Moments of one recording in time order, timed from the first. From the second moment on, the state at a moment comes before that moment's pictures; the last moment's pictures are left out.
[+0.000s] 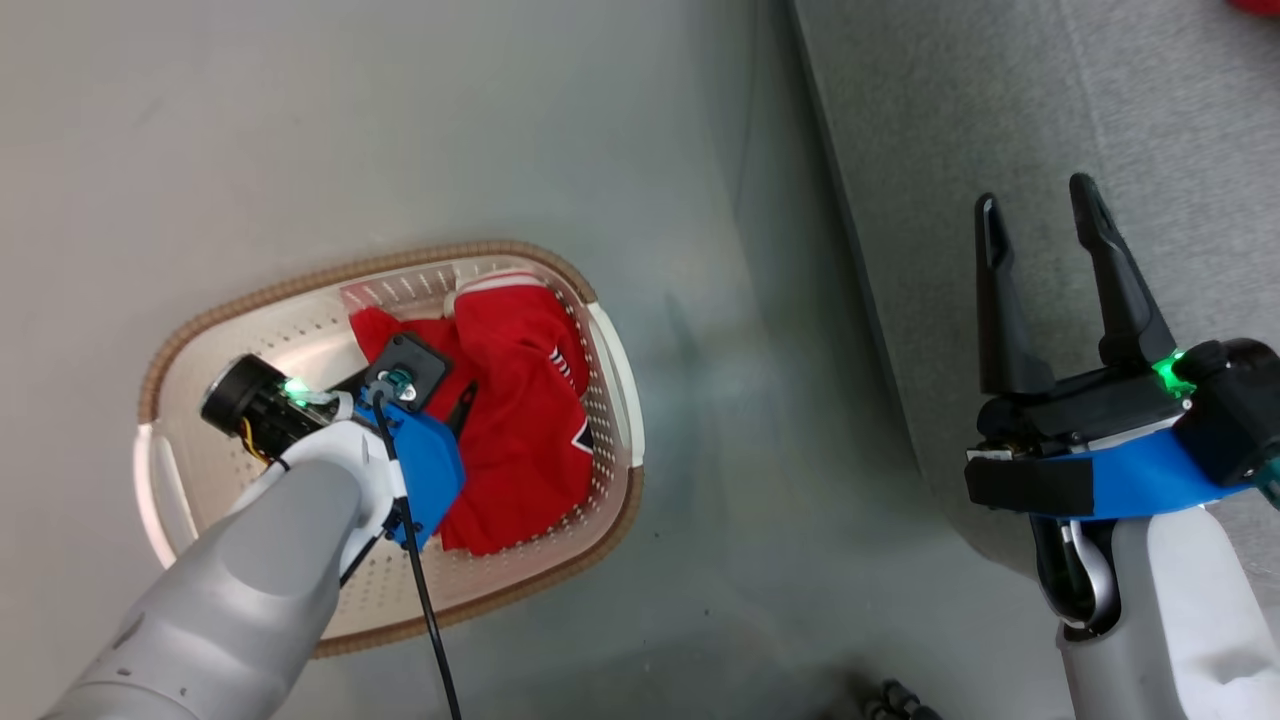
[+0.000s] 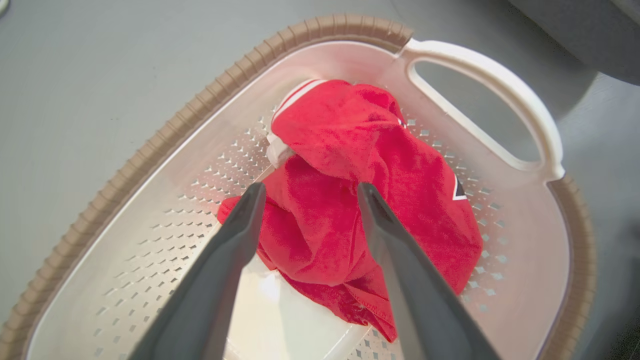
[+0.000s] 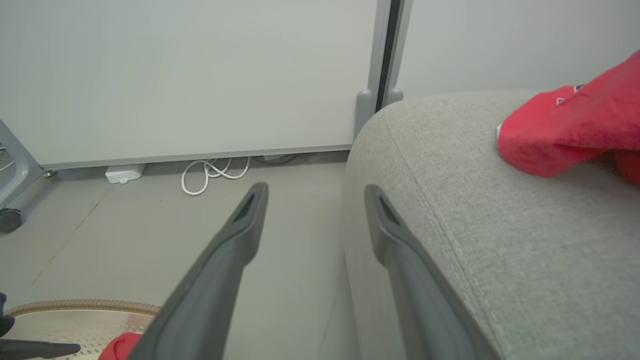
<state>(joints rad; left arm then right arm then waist) -0.83 0.28 -1.05 1.02 -0.54 -0.13 -0.09 -0.35 -0.05 0.03 0.01 0.14 0.13 -0.26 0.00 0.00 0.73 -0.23</state>
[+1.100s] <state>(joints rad) -0.99 0.27 -1.27 1.11 -0.64 -0.13 -0.07 -0.41 -0.05 0.03 -0.03 0.12 0.13 -0.26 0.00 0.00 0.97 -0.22</state>
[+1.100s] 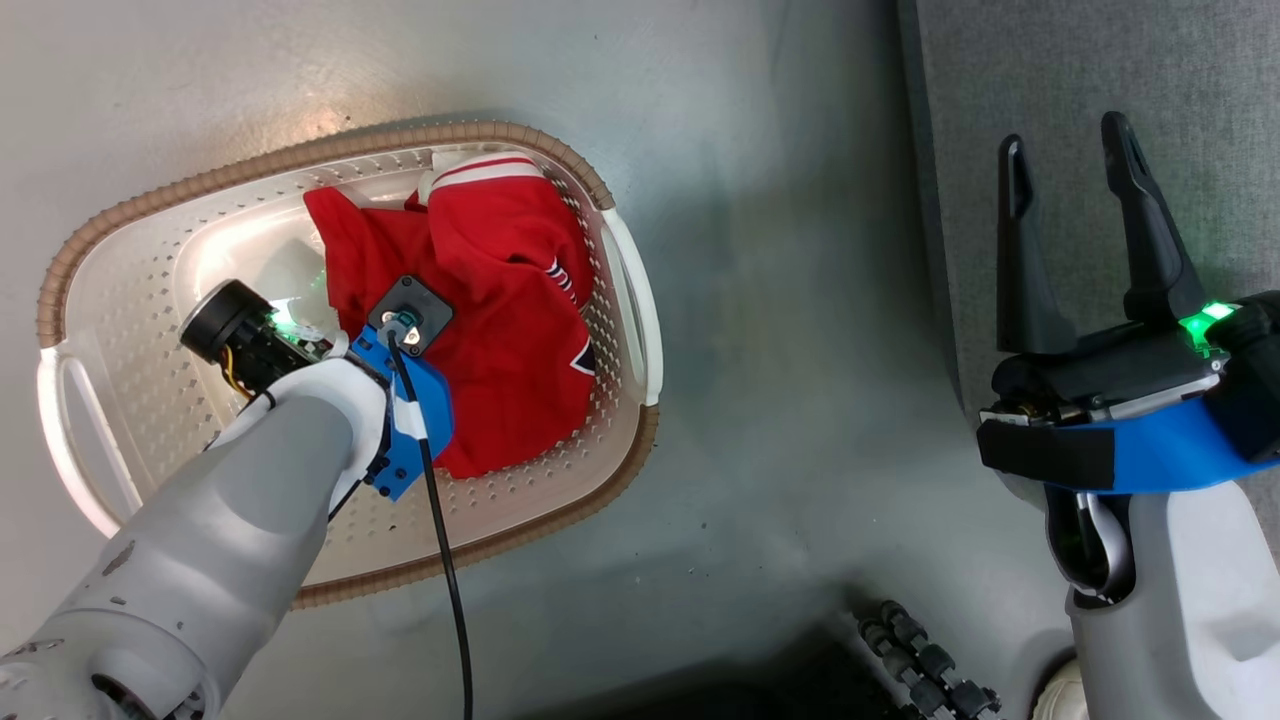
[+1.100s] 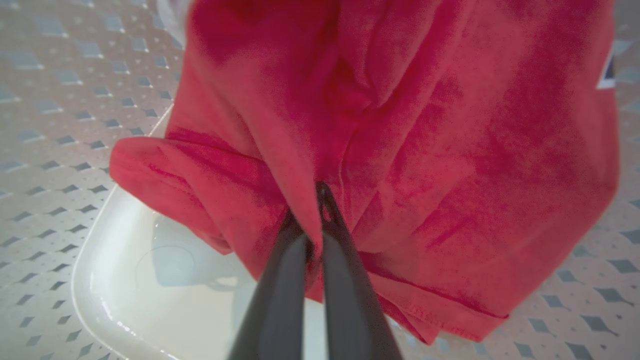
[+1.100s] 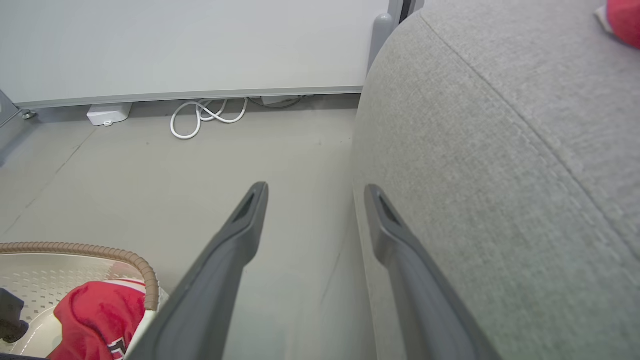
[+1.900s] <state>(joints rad) -0.89 0.19 -1.28 0.94 -0.76 -0.13 -0.25 -0.34 -0.05 -0.01 0.06 0.07 0.13 -0.26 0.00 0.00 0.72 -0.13</state>
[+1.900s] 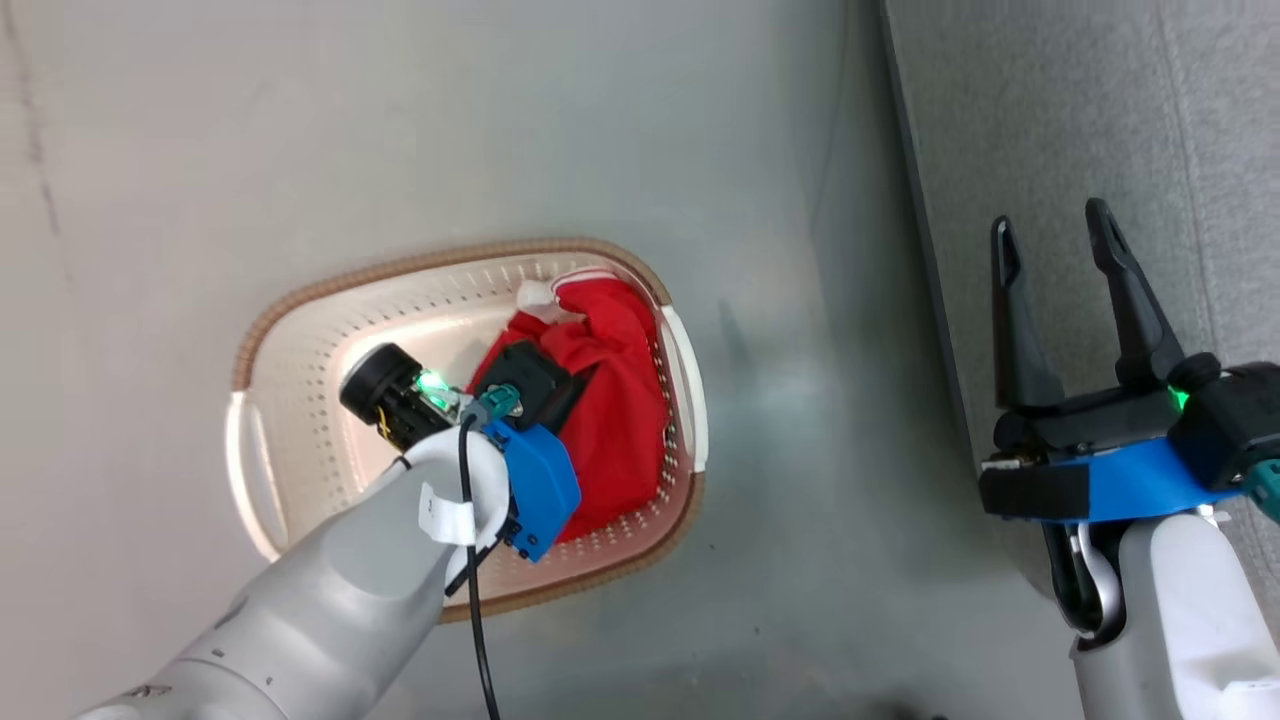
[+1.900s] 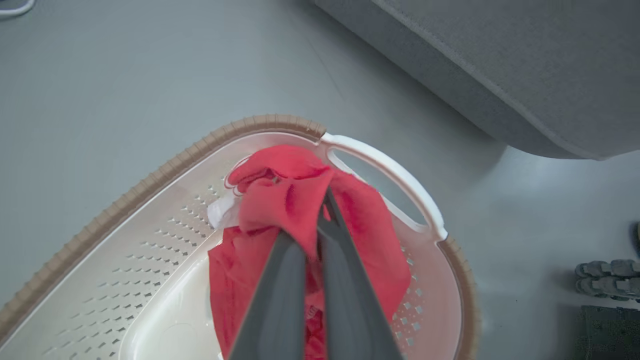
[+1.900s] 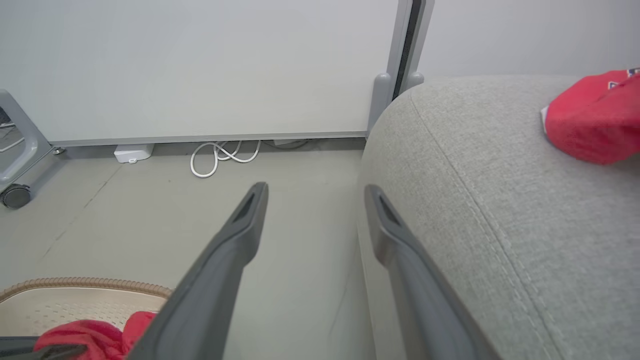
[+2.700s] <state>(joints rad) -0.72 0.22 -0.97 0.61 -0.67 -0.09 -0.26 -0.14 -0.05 -0.05 0.15 0.04 0.13 -0.26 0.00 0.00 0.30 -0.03</state>
